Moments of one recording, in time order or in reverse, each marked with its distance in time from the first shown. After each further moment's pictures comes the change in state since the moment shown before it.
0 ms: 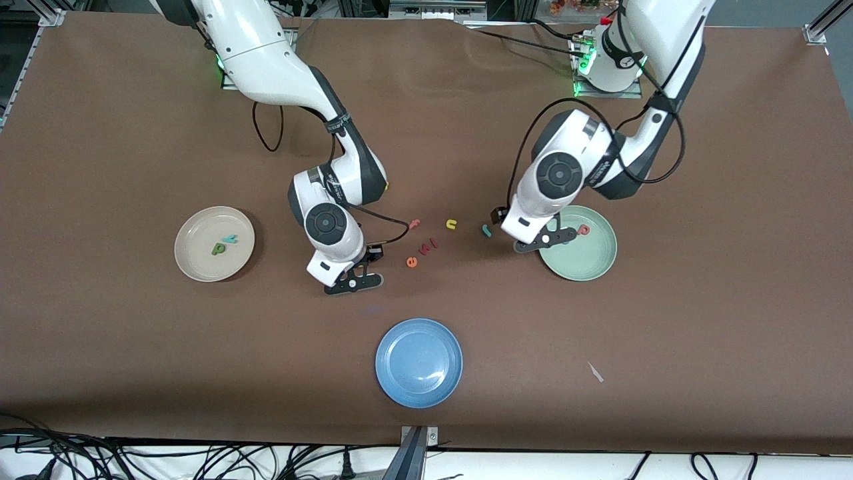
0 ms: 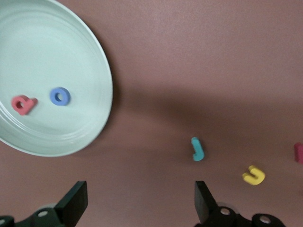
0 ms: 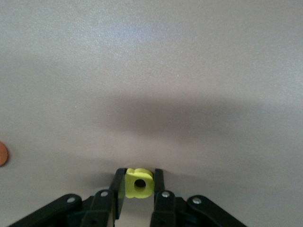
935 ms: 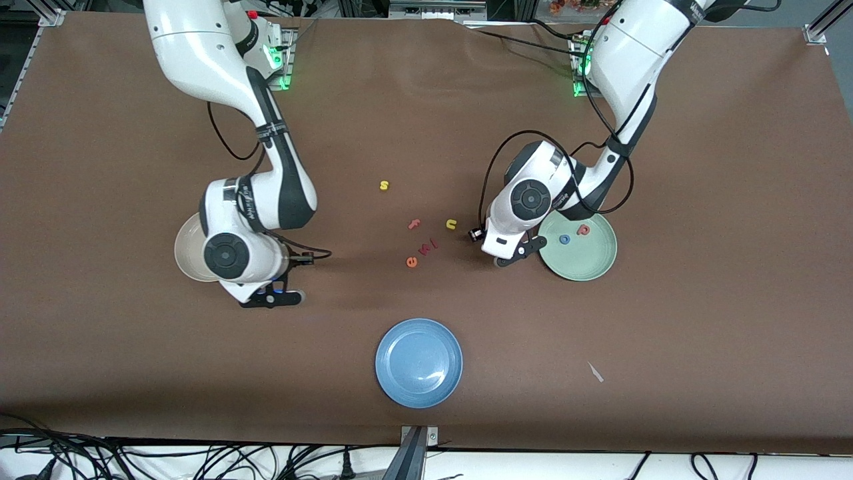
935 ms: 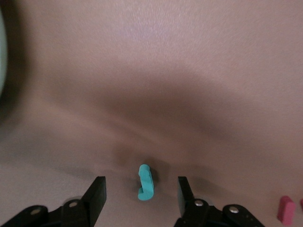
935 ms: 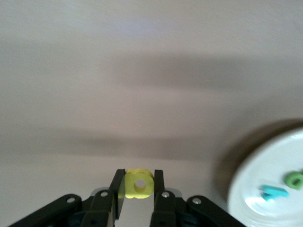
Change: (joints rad) left arm -0.042 0.195 0.000 0.026 -0.054 0.239 -0.151; right arm -0.105 -0.109 -0.164 -0.007 0.048 -0.335 -0.115
